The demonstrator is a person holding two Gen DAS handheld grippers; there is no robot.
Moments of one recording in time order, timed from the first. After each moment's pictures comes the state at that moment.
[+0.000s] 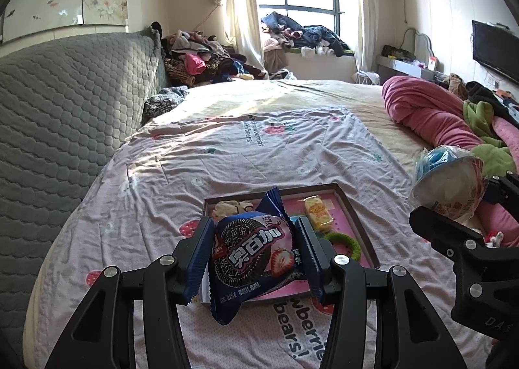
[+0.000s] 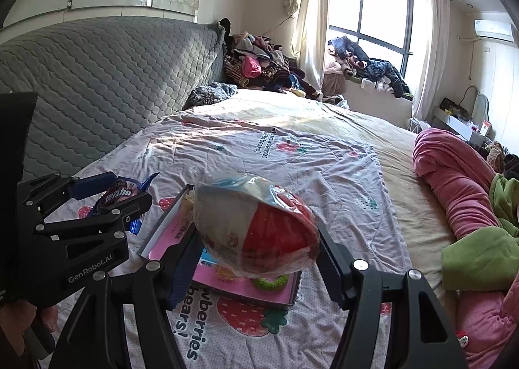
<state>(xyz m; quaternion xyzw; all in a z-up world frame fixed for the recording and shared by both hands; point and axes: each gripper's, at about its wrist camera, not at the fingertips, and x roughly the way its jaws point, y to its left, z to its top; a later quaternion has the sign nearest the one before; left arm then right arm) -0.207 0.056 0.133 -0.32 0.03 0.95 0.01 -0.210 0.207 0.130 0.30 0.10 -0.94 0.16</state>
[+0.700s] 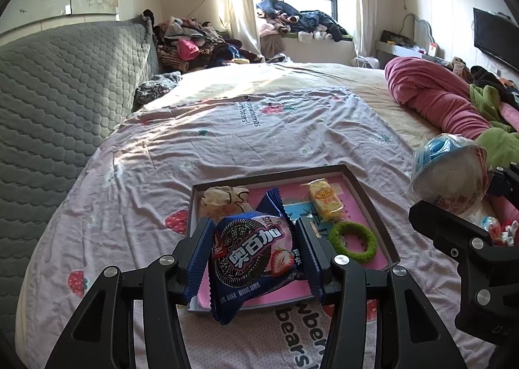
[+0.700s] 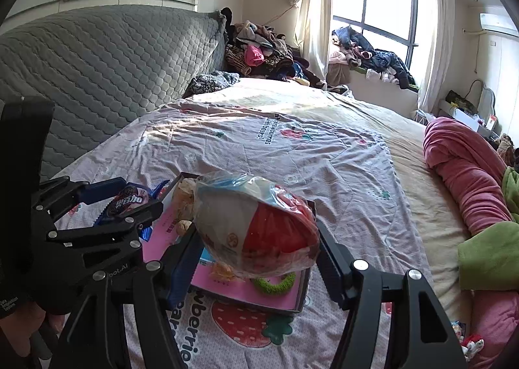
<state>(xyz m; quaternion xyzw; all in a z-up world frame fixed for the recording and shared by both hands) -0.250 0.064 0.079 -0.34 0.04 0.94 0.02 -0.245 0.203 0.086 0.31 0.10 -0.93 0.17</state>
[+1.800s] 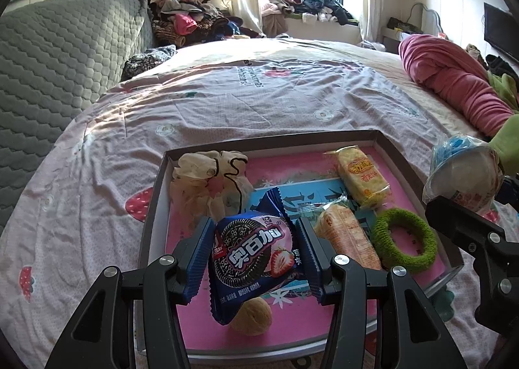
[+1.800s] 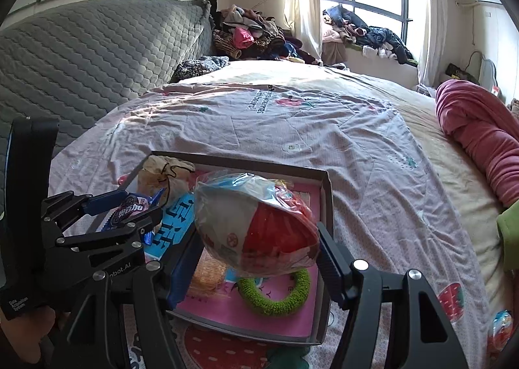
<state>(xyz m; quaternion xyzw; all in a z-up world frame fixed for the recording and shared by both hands) -0.324 0.060 -0.029 -0.37 0.03 0.93 0.02 -0.313 0.206 -0.014 0.34 0.06 -0.92 0.16</state>
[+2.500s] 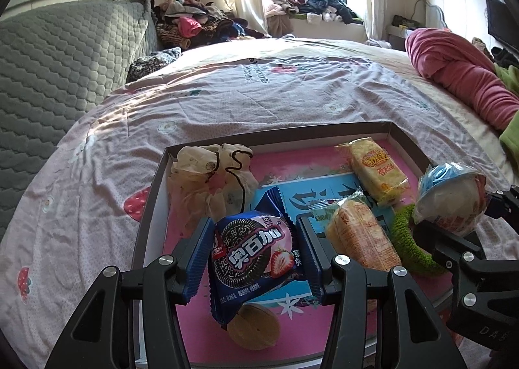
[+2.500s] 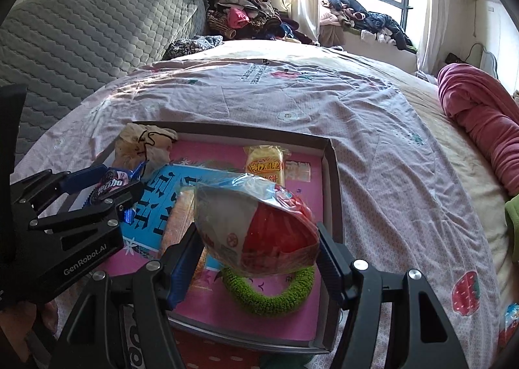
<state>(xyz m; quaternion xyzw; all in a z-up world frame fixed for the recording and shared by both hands) -0.331 0.064 -0.048 -0.36 0.04 0.93 0.00 -0.329 0.203 -0.055 0.38 0.07 -0.91 0.15</state>
